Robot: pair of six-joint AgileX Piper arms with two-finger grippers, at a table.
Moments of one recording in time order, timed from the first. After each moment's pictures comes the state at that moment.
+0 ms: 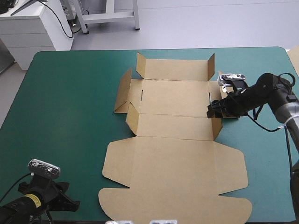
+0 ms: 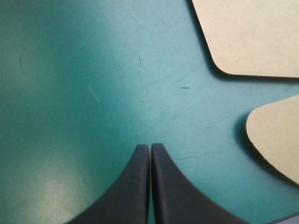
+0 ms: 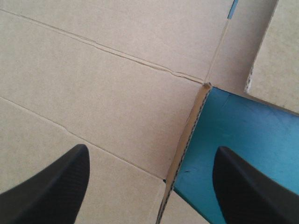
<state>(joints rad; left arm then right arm) -0.31 0.42 -0.48 -0.01 1.06 0.03 0.02 1.57 -1.30 0.44 1.06 -0.37</state>
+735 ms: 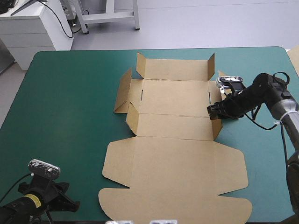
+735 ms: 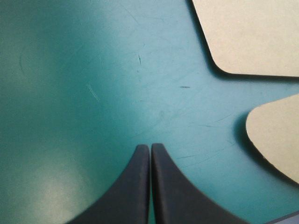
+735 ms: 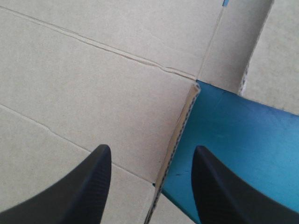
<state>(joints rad) -0.31 0.42 -0.48 -0.01 1.06 0.03 0.02 1.62 -1.30 0.42 1.06 -0.37</state>
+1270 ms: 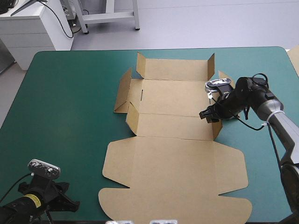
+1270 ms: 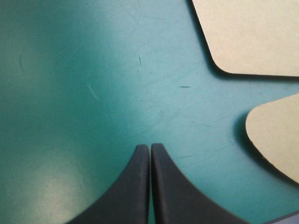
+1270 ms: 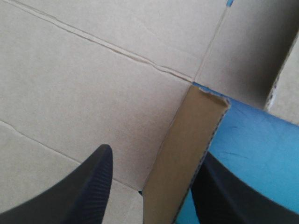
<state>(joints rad) -0.31 0.42 -0.48 -0.01 1.06 0.03 0.15 1.65 -1.30 0.22 1.00 -0.26</state>
